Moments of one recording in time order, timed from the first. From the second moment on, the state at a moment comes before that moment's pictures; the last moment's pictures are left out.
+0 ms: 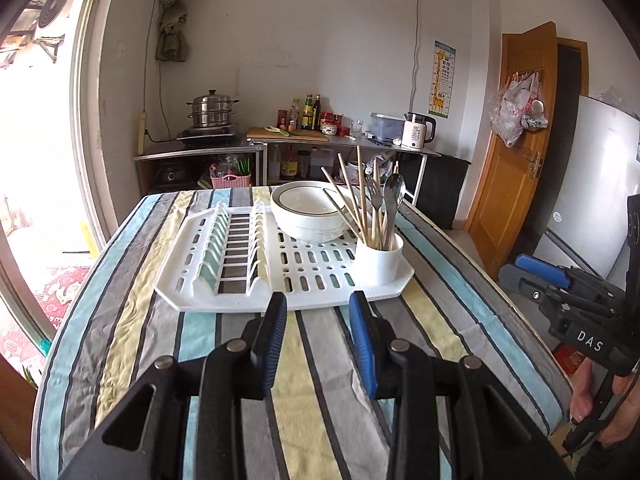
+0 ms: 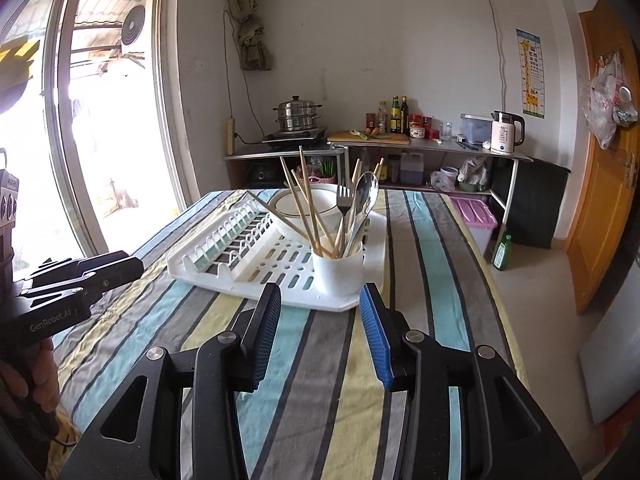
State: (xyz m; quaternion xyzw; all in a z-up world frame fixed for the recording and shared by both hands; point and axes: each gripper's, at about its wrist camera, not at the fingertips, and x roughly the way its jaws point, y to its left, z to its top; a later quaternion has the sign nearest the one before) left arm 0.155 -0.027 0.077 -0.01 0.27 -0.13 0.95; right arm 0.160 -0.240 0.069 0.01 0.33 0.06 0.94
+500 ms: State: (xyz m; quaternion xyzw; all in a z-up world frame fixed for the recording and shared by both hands) left arm 0.078 0.000 0.044 -0.01 0.25 -0.06 0.97; right arm 0.069 -0.217 0.050 0.01 0.32 0.03 0.95
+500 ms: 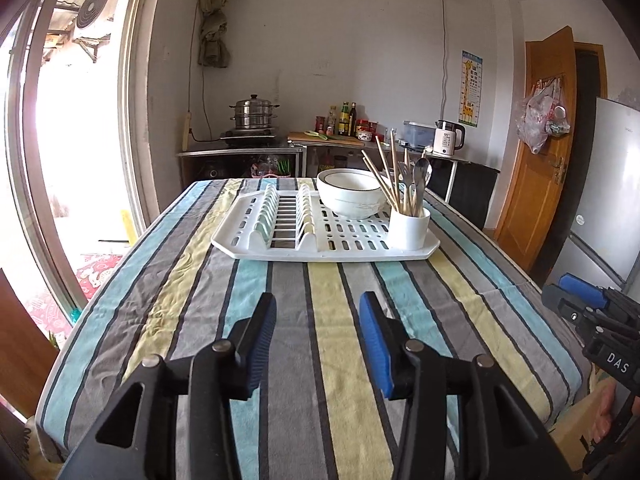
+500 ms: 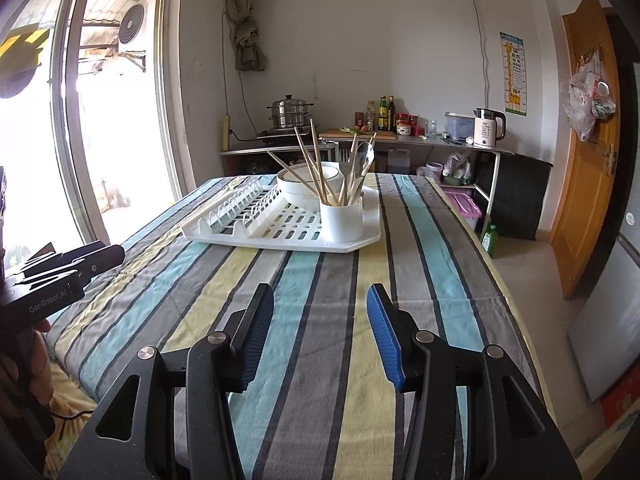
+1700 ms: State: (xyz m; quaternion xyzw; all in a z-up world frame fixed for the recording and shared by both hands) left arm 0.055 0.005 0.026 -0.03 0.26 -0.06 0.96; right arm 0.046 -0.199 0.039 -0.02 0.33 0.03 0.94
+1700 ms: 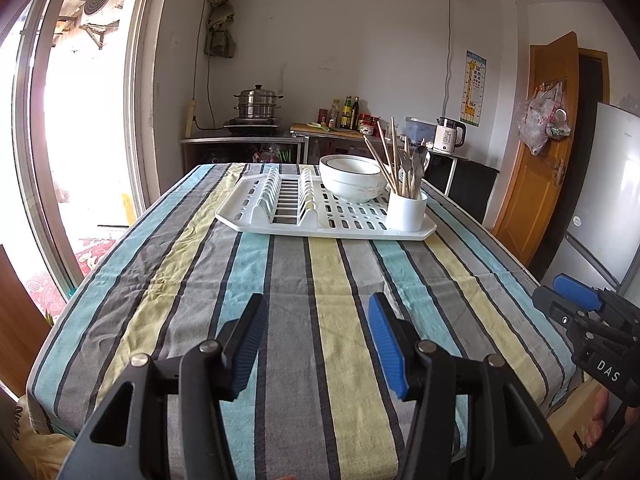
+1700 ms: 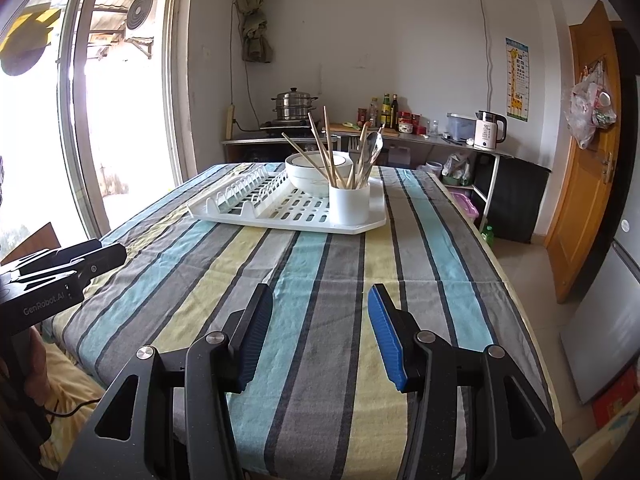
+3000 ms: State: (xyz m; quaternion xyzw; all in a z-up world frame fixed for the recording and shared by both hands) left arm 0.058 0.002 0.023 -0.02 0.27 -0.06 0.96; right arm 0.048 -0.199 0.040 -0.02 0.33 0.03 0.94
